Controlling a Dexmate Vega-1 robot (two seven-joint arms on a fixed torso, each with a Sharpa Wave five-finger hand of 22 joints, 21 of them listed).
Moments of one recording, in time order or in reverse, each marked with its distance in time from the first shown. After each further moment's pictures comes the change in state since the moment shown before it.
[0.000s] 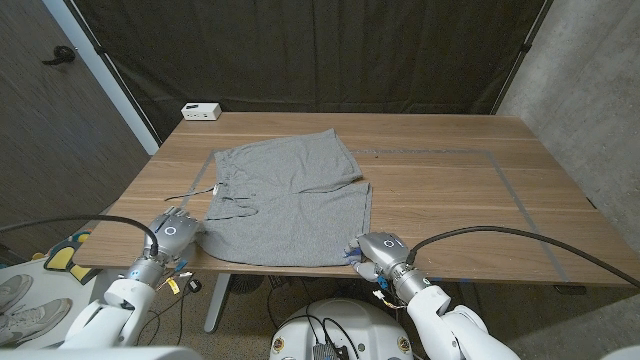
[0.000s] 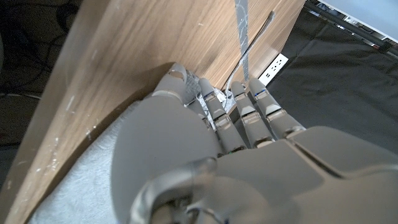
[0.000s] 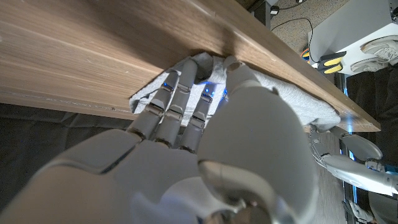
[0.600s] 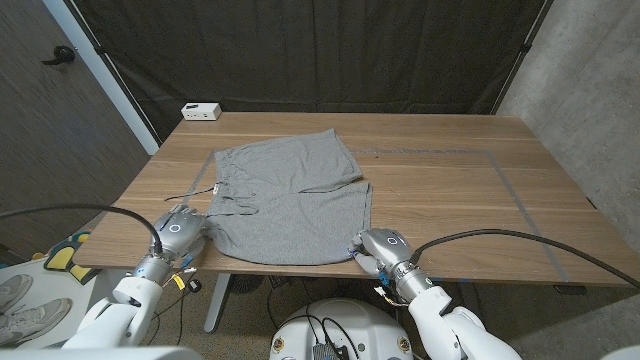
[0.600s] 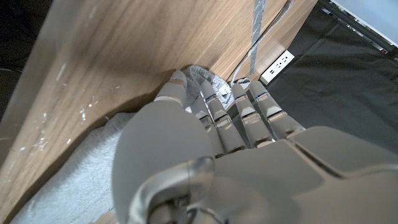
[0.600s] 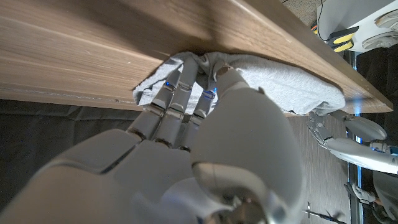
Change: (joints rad) left arm -0.044 0.068 0.076 -0.017 -0.135 0.061 0.092; left_hand -0.069 0.076 0.000 0.062 0.022 0.012 0.065 0.007 0.000 -0.055 0.028 -0.044 0.034 -0.037 0.000 -0.034 0.027 -0.029 0.021 0.019 0.005; right arm -0.007 0.006 0.027 0.041 0.071 0.040 -0.107; right_hand 0.052 0.028 -0.015 0.004 -0.028 -0.169 -0.019 -0.124 0.008 -0.025 0.021 0.012 0.034 0.031 -0.006 -0.034 0.052 0.009 0.002 0.043 0.010
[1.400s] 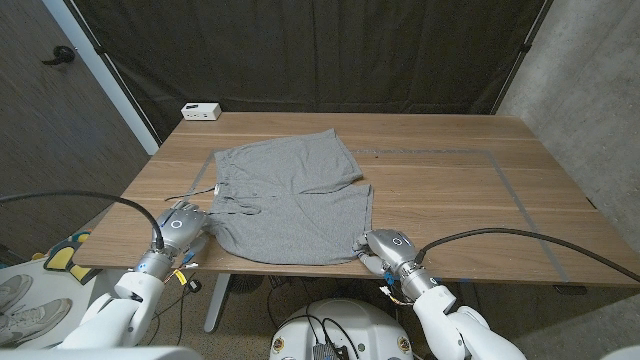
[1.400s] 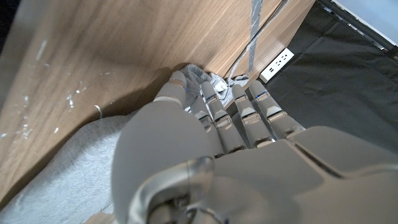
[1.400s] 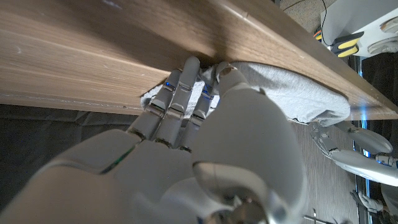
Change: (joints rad) left arm -0.025 0.086 0.047 -0.031 -0.090 0.082 0.032; left_hand -0.003 -0.003 0.009 -0.005 0.014 -0.001 0.001 0.001 0.005 -0.009 0.009 -0.004 0.014 -0.011 0.000 0.000 0.000 0.000 0.000 0.011 0.000; right arm 0.002 -0.018 0.009 0.028 0.047 0.019 -0.041; right_hand -0.011 0.030 -0.062 0.027 0.009 0.231 0.059 0.126 -0.001 0.078 -0.010 0.037 0.013 0.015 -0.002 -0.003 0.028 -0.027 -0.006 0.036 -0.005
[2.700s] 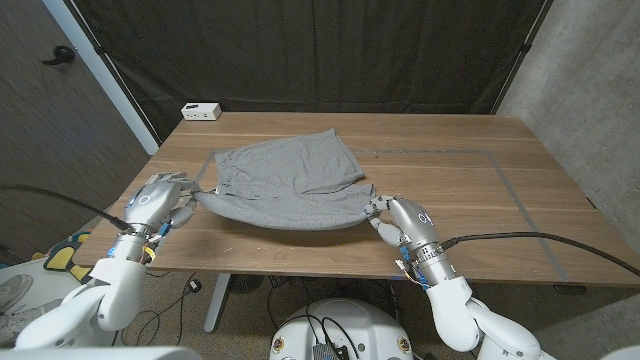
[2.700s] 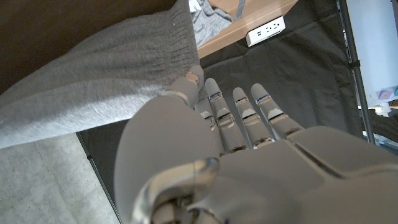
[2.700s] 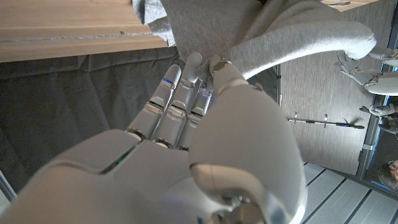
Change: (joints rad) left arm 0.100 -0.257 -0.359 -0.057 -0.261 -0.397 0.179; left_hand 0.090 -0.020 0.221 -0.091 -0.024 -0.071 0.073 0.121 0.098 0.001 0.054 -0.011 0.019 -0.039 0.004 -0.029 -0.017 -0.063 0.002 0.021 0.003; right arm -0.019 0.022 0.175 0.086 0.190 0.355 -0.394; right_hand 0.019 -0.030 0.055 -0.037 -0.035 0.076 0.084 0.000 -0.004 0.054 0.064 0.003 -0.027 0.087 -0.023 -0.089 -0.068 0.039 0.040 0.030 -0.012
